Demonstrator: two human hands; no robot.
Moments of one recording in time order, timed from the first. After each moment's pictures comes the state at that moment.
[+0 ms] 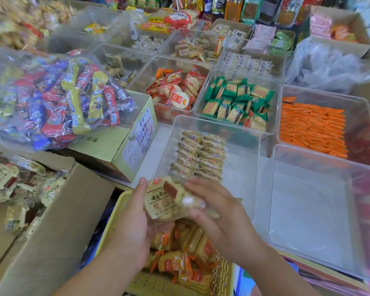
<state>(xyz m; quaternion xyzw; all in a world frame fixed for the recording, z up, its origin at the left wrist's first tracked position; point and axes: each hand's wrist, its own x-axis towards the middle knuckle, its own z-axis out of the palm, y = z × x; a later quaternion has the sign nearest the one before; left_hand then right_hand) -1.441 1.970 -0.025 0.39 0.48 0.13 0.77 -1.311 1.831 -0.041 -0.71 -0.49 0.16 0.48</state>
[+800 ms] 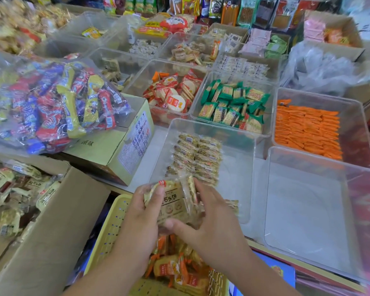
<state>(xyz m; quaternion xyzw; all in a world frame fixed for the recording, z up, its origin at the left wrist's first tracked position) -1.437 1.959 -0.030 0.52 0.44 0.17 0.72 -1.328 1.839 -0.019 -0.82 -0.37 0.23 0.36</state>
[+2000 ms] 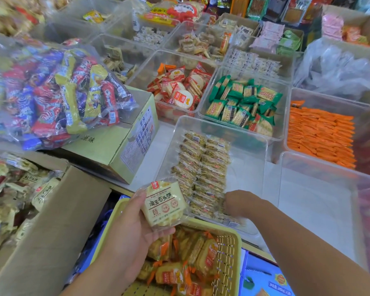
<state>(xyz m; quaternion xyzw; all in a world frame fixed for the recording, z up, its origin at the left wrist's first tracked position) -1.446 1.991 -0.050 0.35 0.45 0.15 0.81 -1.191 1.872 -0.141 -0.79 -0.44 0.37 -0.24</state>
